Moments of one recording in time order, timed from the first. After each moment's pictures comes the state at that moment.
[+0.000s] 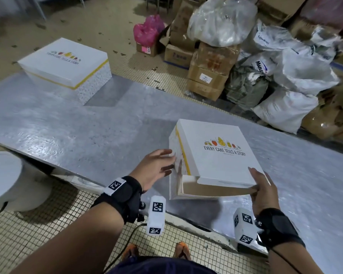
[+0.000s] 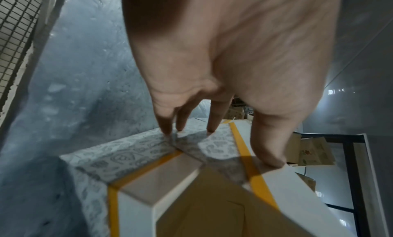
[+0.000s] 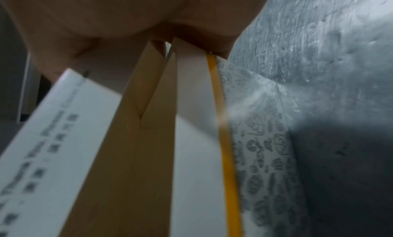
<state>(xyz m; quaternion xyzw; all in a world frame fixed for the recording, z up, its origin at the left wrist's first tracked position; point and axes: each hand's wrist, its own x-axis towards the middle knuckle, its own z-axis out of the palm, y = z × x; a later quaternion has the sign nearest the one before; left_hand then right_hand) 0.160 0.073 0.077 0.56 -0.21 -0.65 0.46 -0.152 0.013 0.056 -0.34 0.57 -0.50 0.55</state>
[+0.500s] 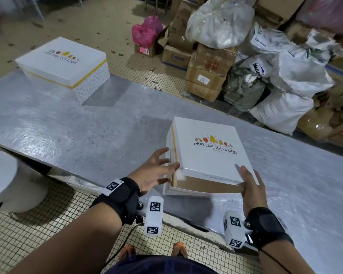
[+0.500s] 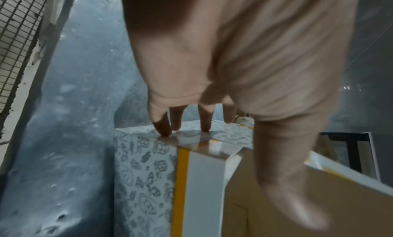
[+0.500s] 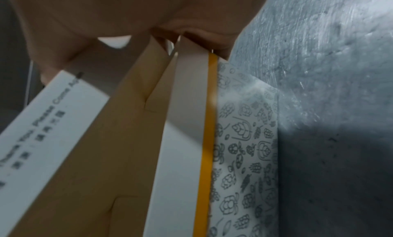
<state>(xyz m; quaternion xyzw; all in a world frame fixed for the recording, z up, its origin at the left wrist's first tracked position) 0.160 0.076 0.067 0.52 -0.23 -0.69 0.45 -0.127 0.026 0.057 -0.38 0.57 -0.49 0.53</state>
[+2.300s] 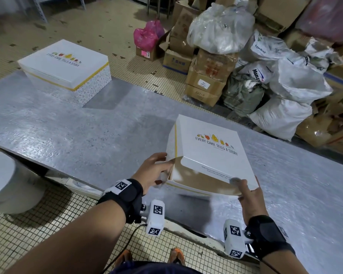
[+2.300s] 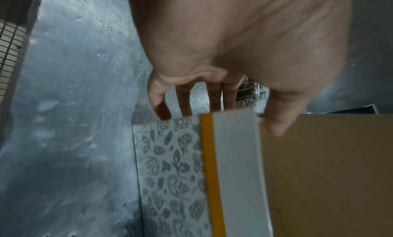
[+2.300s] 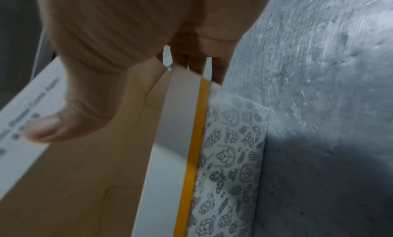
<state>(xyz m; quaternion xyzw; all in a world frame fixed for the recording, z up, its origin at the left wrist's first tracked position) 0.162 0.063 0.054 0.61 -0.23 -0.61 0.45 -0.132 0.022 0.053 -0.46 0.56 -0.45 0.53</state>
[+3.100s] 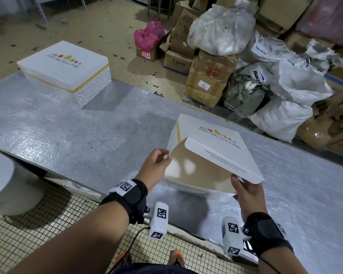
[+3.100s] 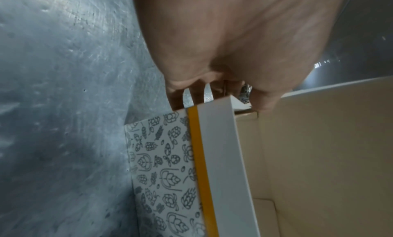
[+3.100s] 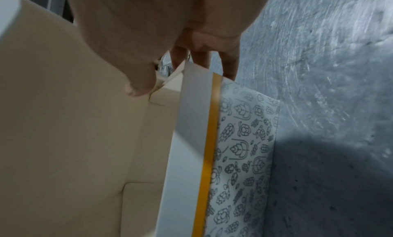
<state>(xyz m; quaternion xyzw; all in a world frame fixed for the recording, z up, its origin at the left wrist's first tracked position) 0.157 0.049 0.046 0.63 -0.29 -0.52 0.49 -0.120 0.015 0.060 -0.50 0.56 -0.45 0.48</state>
